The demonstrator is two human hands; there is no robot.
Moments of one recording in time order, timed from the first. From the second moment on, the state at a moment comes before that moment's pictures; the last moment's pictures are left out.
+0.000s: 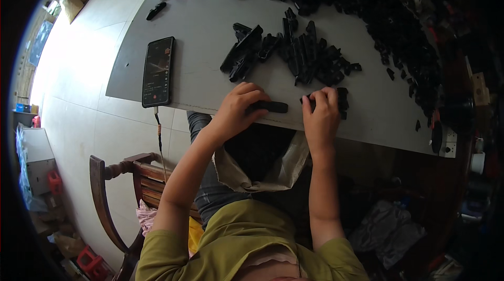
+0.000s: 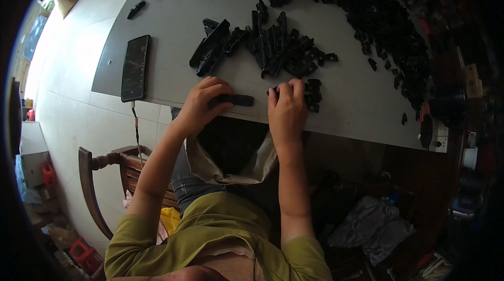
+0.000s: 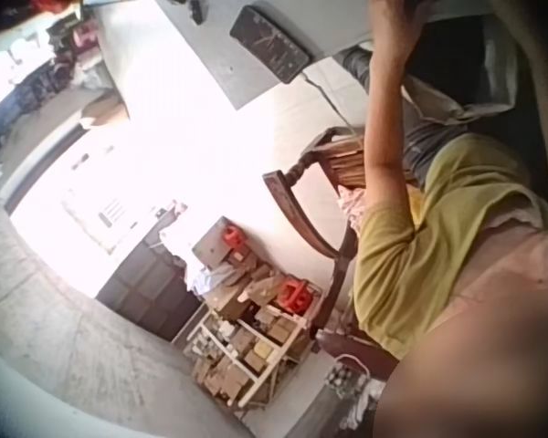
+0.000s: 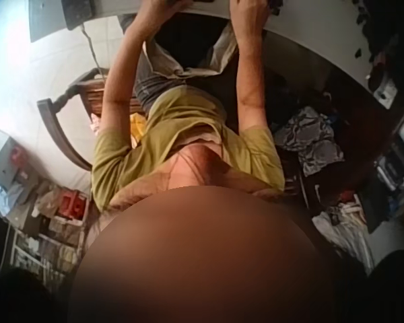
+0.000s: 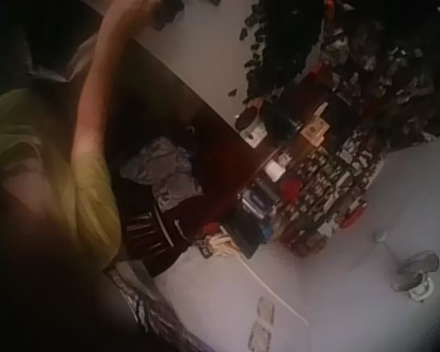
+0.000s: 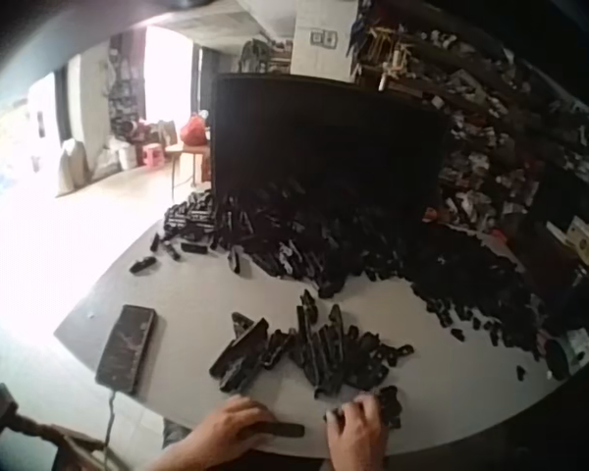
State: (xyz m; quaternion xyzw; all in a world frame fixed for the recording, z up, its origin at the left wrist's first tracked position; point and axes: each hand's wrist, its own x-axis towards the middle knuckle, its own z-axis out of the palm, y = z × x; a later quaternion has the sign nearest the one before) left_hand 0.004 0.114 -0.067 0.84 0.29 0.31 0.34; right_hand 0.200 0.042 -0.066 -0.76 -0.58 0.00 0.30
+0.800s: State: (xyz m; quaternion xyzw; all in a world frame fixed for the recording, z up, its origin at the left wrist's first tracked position) left_hand 0.004 0.115 -0.081 0.84 0.27 0.34 0.33; right_hand 0.212 0.020 -0.075 -0.51 -0.27 0.42 0.70
